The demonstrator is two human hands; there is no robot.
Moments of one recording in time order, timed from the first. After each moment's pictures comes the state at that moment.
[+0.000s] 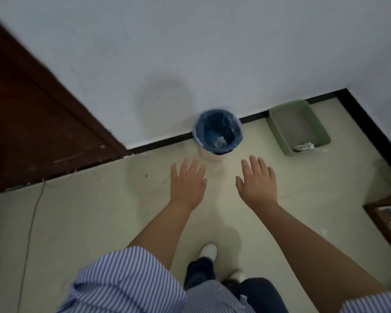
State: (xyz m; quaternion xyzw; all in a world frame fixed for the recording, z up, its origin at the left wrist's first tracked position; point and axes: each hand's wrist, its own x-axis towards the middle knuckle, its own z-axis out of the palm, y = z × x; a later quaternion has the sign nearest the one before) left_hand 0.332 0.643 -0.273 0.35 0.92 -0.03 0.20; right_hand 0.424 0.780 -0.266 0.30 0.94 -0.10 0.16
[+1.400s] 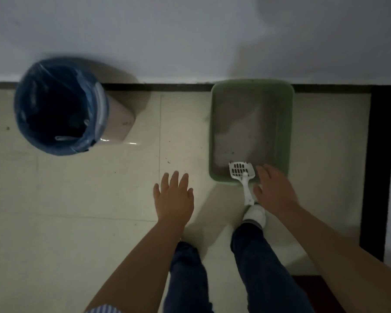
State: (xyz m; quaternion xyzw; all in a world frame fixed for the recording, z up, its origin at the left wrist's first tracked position) left_hand 0.340 1.330 -0.622 0.02 0.91 -0.02 0.41; right_hand 0.368 1.543 -0.640 0.11 0.89 -0.12 0.42
